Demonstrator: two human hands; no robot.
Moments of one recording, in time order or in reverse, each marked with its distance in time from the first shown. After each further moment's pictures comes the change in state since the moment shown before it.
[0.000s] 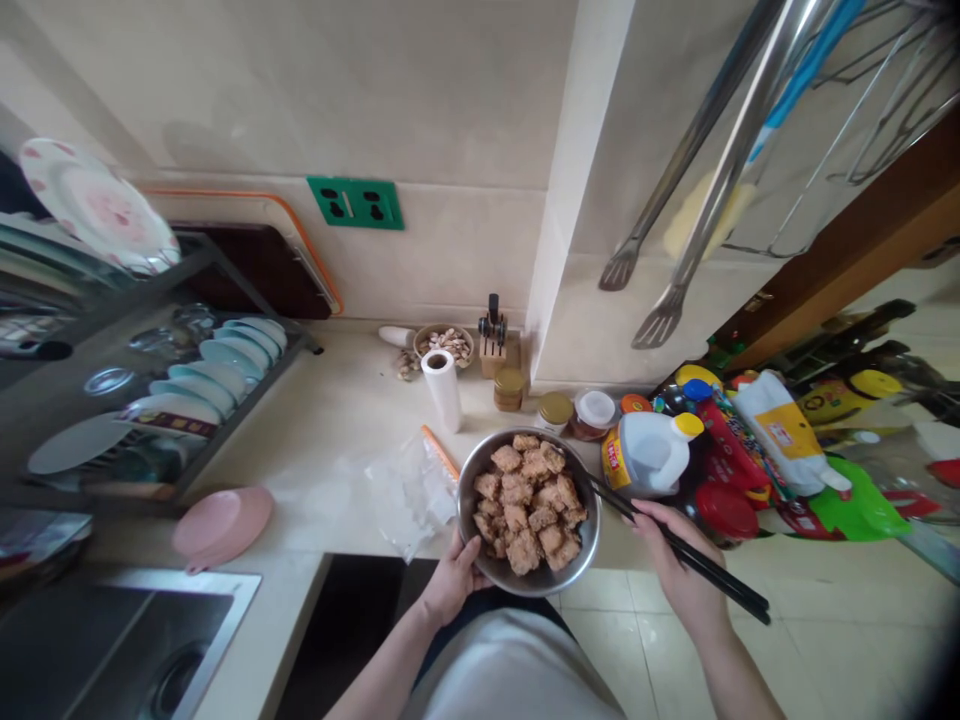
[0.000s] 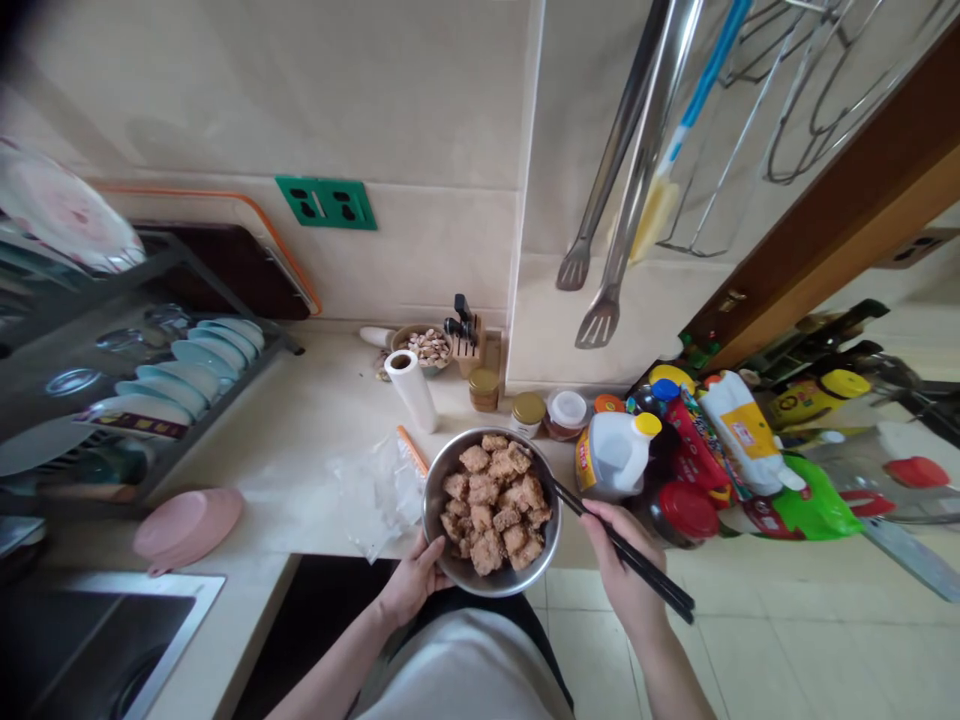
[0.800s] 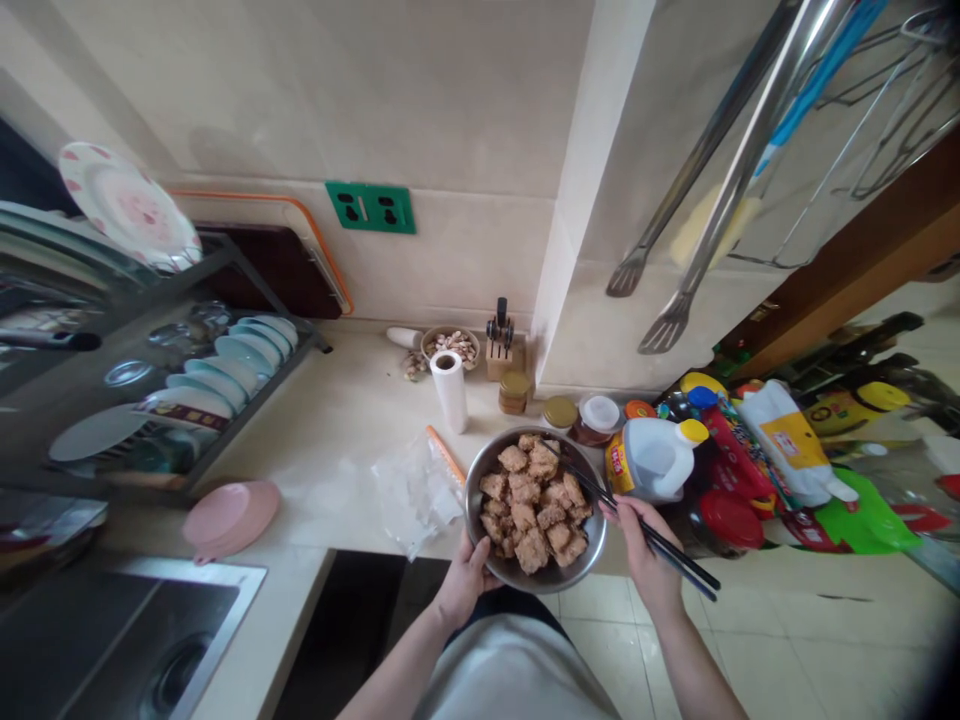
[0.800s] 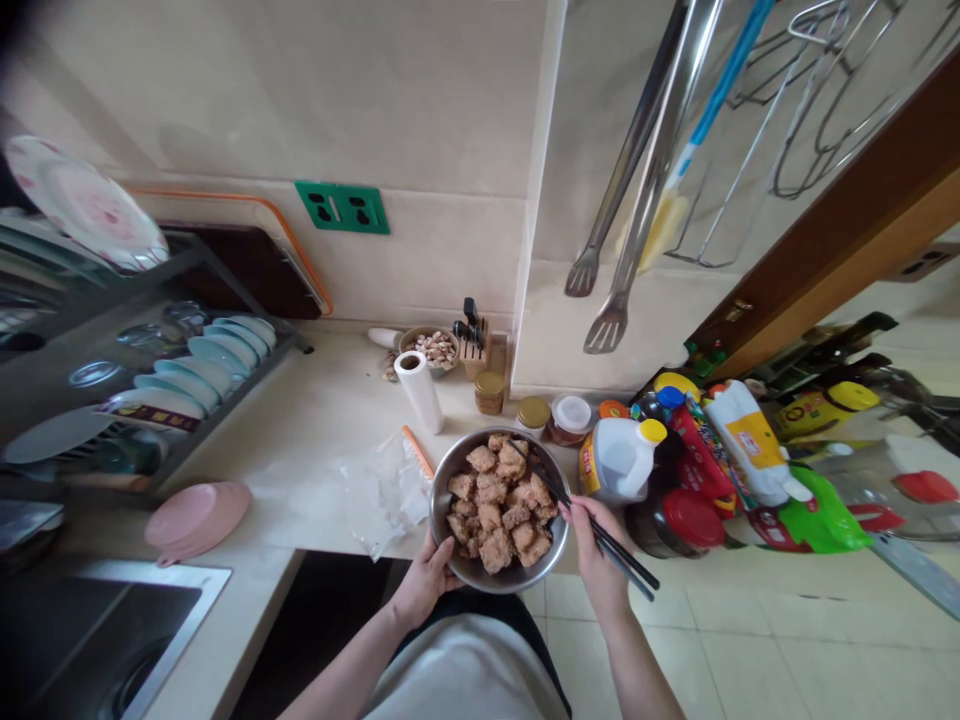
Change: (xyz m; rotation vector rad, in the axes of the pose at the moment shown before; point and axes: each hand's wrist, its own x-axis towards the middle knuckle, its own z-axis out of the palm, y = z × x) left_hand -0.001 -0.007 0.016 0.021 0.051 0.046; right_hand -0.005 0.017 0.043 0.289 0.030 0.177
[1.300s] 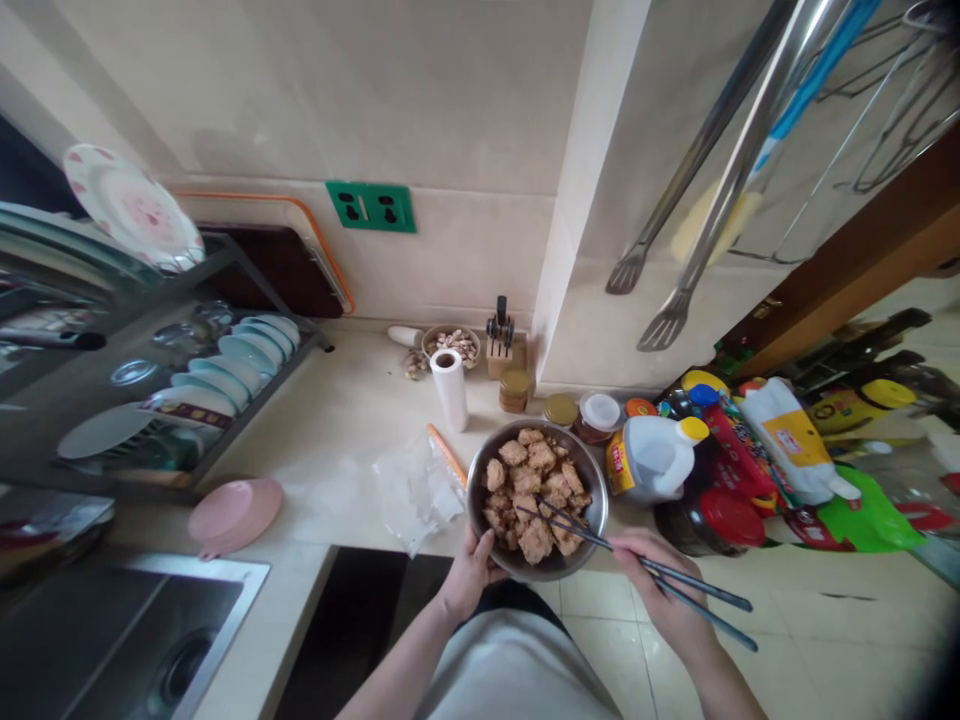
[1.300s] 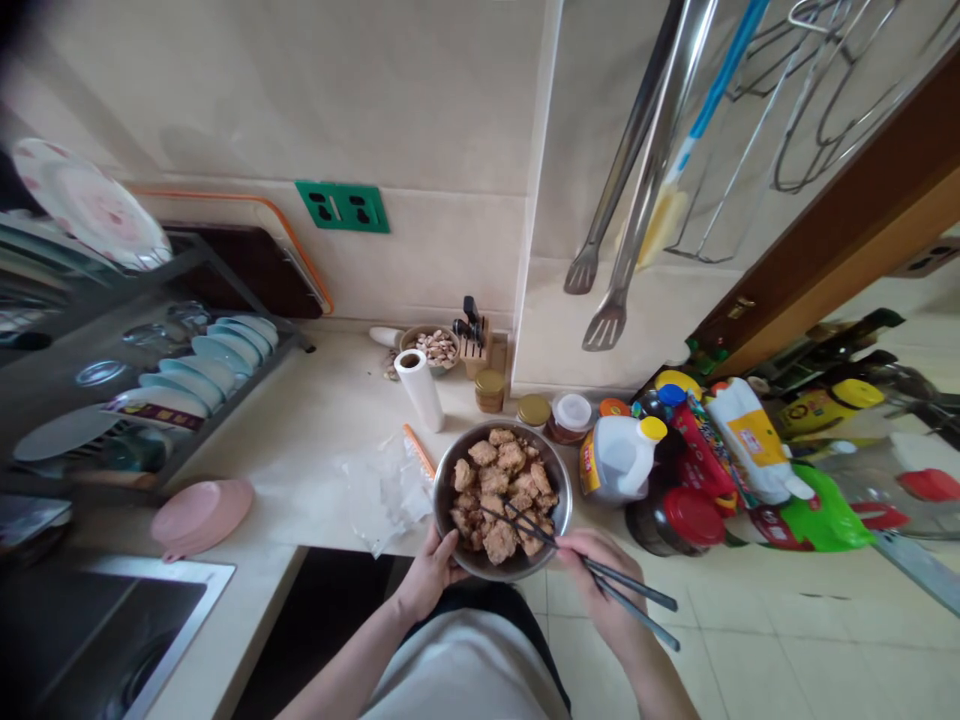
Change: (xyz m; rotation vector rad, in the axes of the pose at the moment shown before) left_hand 0.001 0.005 0.011 -0.028 -0.016 0.043; right_hand -0.014 -0.035 -0.025 -0.233 -0.230 -0.387
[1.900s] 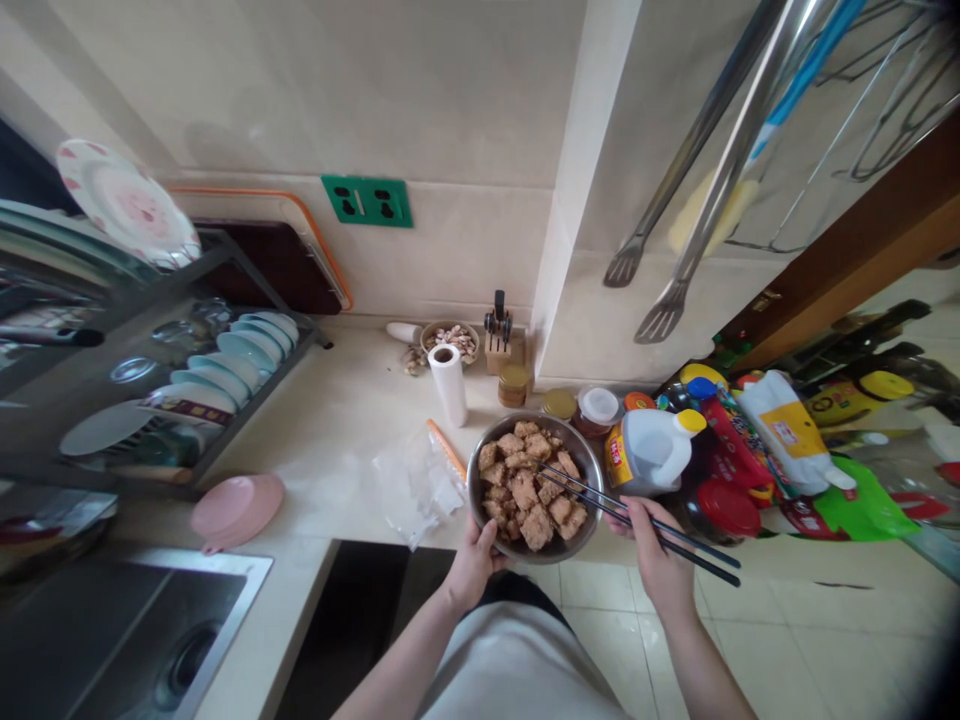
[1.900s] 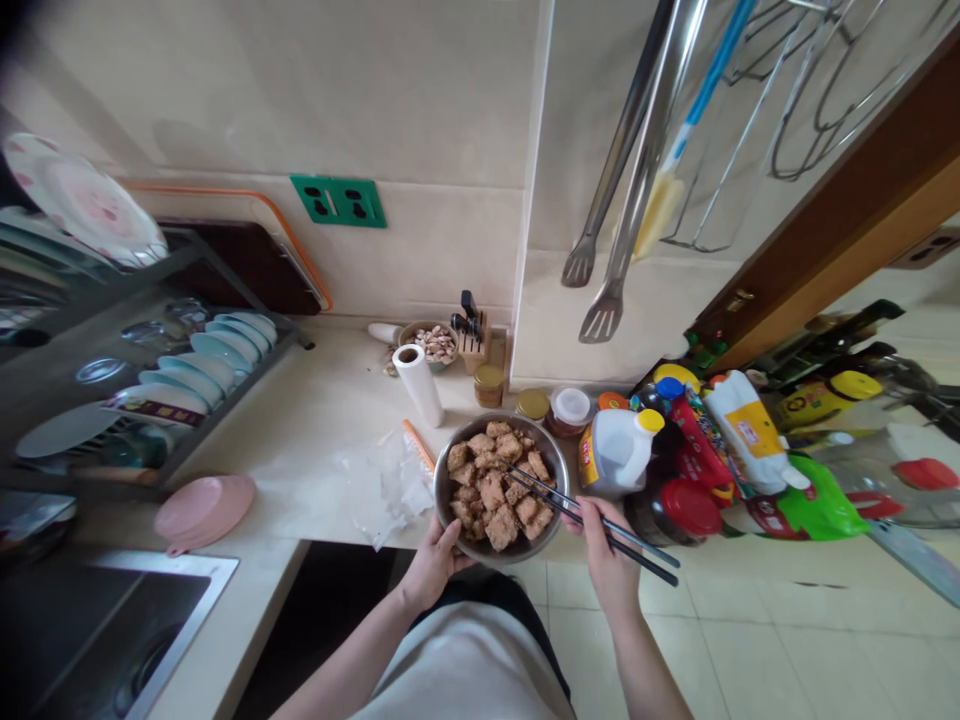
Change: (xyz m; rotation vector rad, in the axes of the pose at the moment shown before) left_hand -0.002 0.002 0.012 -0.025 0.044 0.028; right_hand -0.002 0.028 0.023 0.379 0.281 0.613
